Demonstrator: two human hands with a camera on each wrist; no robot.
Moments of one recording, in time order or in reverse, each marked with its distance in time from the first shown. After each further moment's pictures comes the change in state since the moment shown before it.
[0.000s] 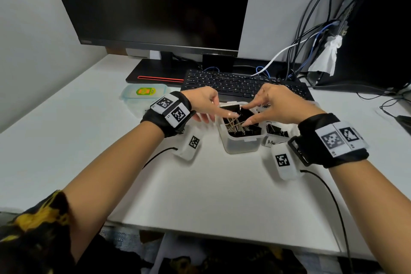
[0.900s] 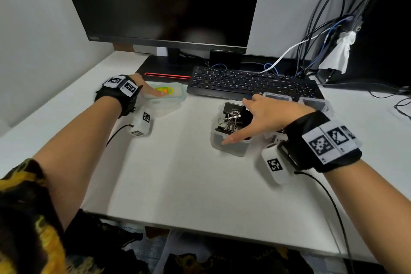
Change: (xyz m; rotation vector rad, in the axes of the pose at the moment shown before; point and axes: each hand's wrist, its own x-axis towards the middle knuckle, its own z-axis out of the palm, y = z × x) left_hand -0.008 -0.133 -0.088 0.148 0.441 -0.587; right_hand 0.004 -0.039 0.016 -0.260 -0.290 0.083
